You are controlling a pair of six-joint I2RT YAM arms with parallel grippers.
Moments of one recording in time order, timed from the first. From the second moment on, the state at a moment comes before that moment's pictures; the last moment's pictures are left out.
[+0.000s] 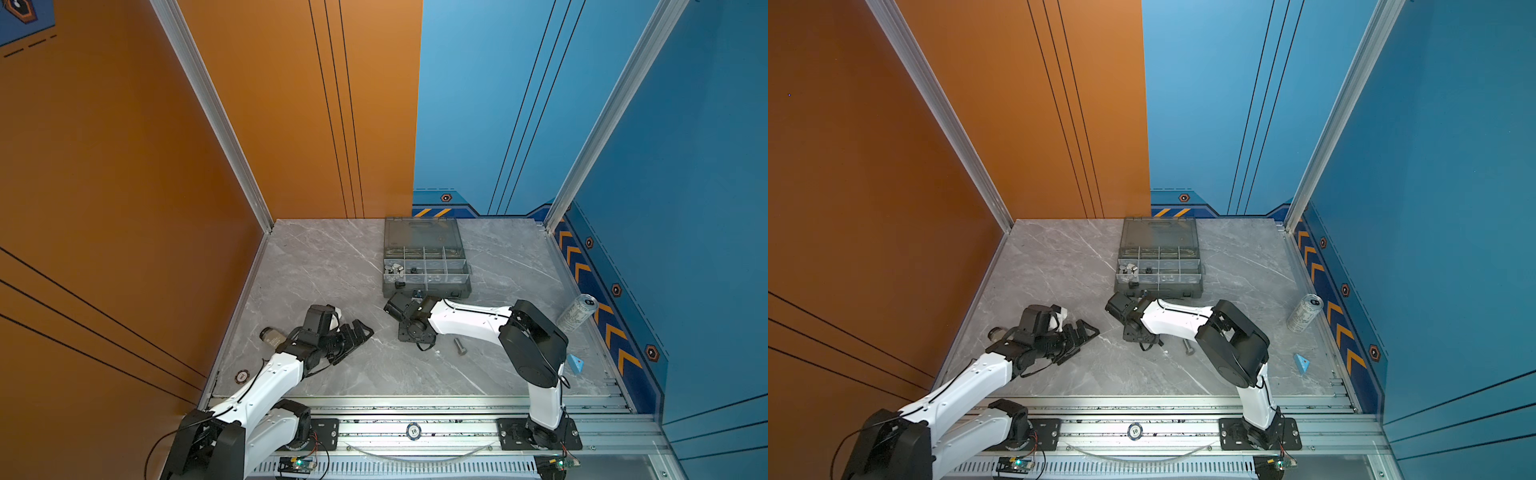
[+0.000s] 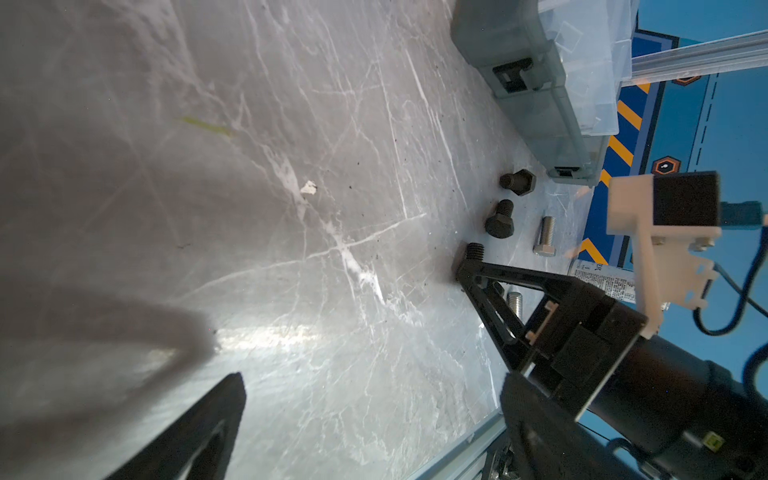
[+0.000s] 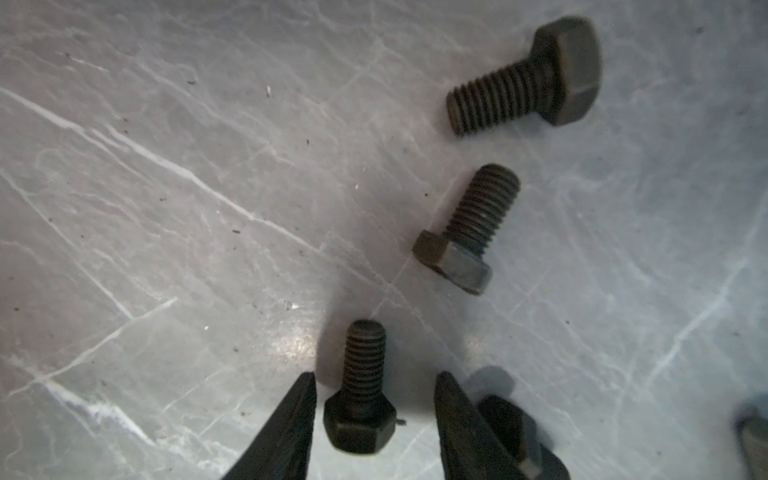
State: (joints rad) left arm -0.29 1.03 0.40 -0.26 0.44 -0.87; right arm 0.94 1.95 1.32 -0.70 0.20 1.00
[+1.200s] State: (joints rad) left arm -0.29 1.02 0.40 -0.26 0.44 -0.88; right arm 0.97 1.95 1.32 -0.70 0.20 1.00
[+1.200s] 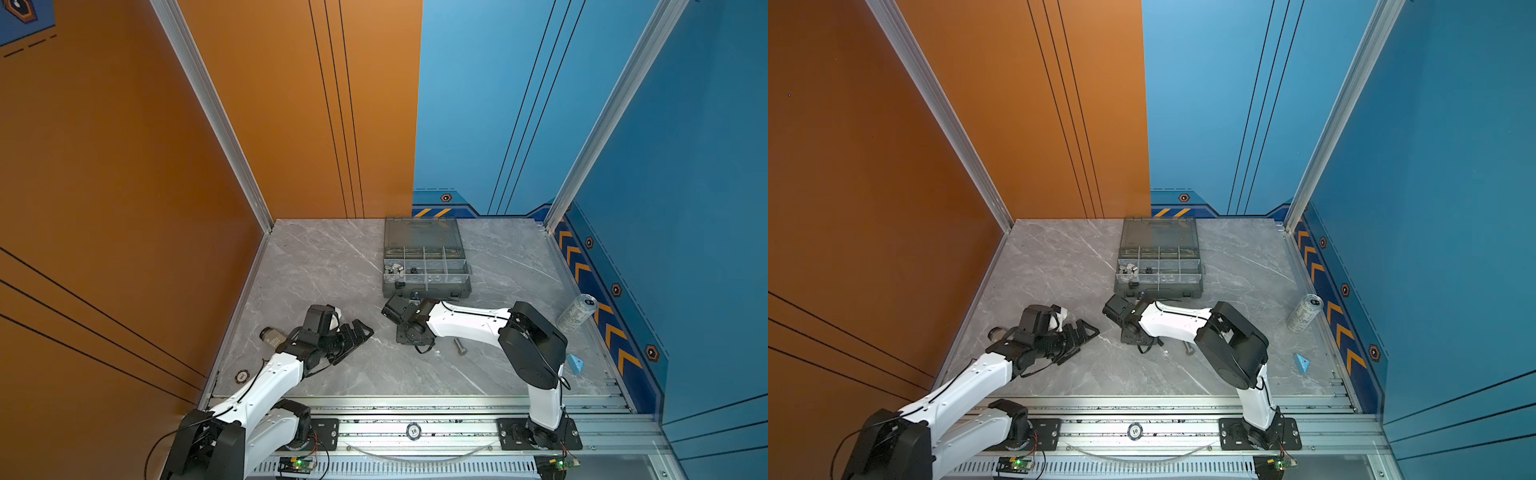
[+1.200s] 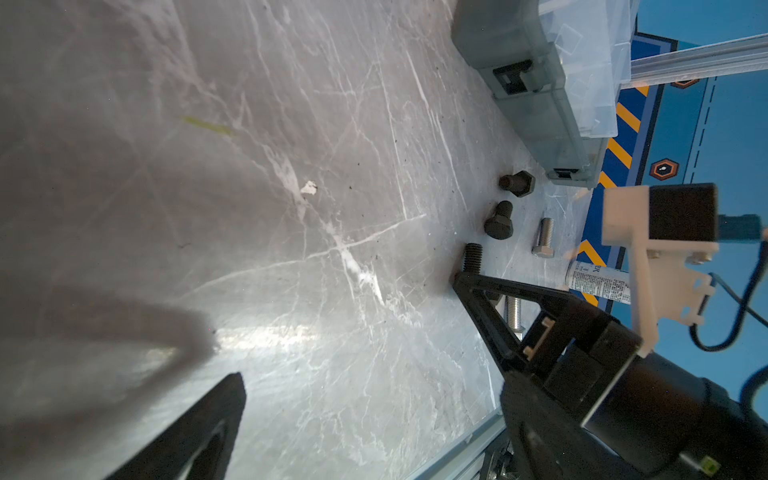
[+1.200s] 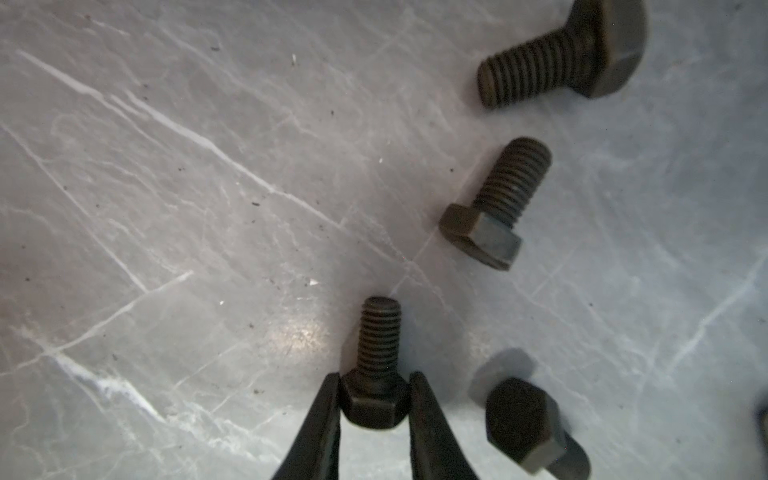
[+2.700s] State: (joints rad) left arm -0.29 1.01 0.40 -0.26 0.44 -0.88; right arm 0.65 2.13 1.76 -0.80 0.09 0.55
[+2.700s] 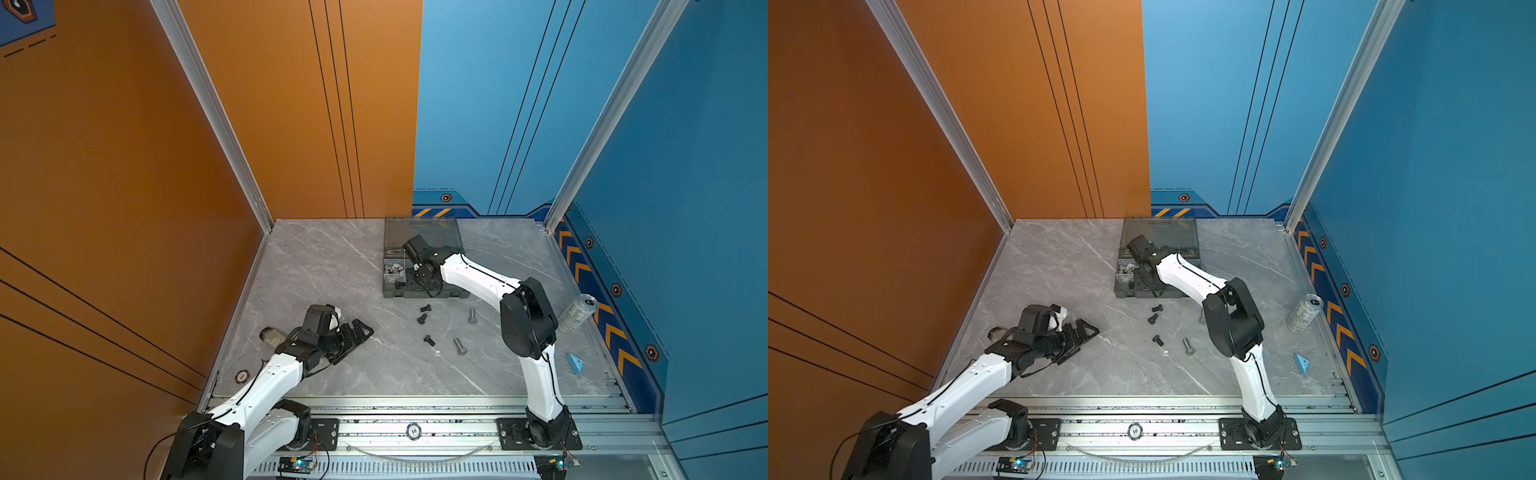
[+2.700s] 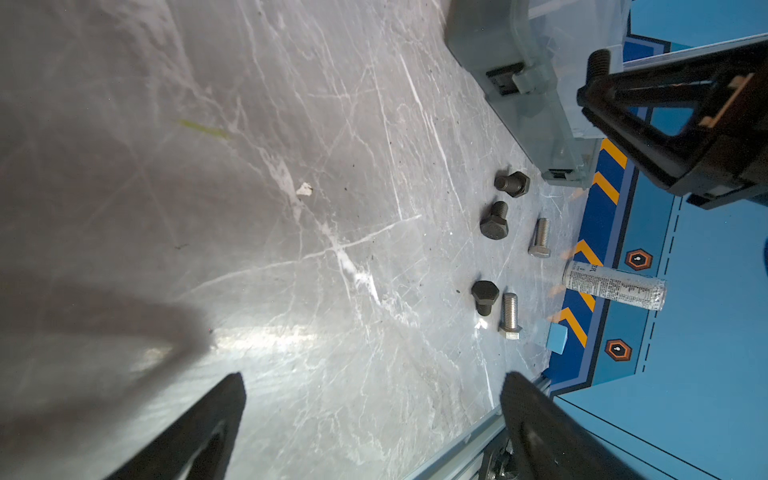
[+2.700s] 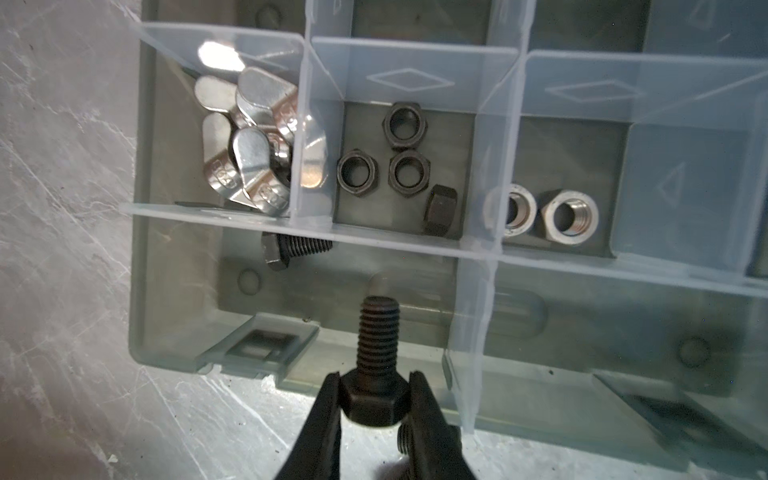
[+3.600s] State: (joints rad) left arm -0.29 1.00 0.40 -0.26 0.44 -0.88; right arm 0.64 2.09 1.73 -0.81 0.08 0.53
